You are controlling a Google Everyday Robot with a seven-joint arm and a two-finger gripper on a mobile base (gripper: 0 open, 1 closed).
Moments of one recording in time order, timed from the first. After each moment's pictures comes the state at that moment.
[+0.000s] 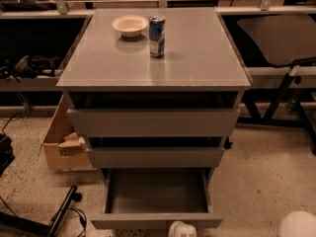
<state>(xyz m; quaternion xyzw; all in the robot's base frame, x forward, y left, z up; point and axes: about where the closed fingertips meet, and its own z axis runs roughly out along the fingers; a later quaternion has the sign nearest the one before) 0.446 -0.086 0.136 -0.56 0.80 -0.10 0.21</state>
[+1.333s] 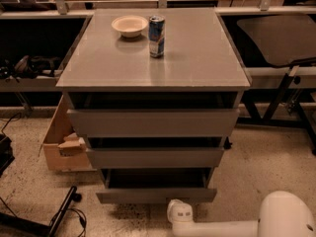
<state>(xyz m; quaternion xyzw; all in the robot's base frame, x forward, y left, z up) 0.541 -0.082 0.152 -0.61 0.74 -0.15 0.25</state>
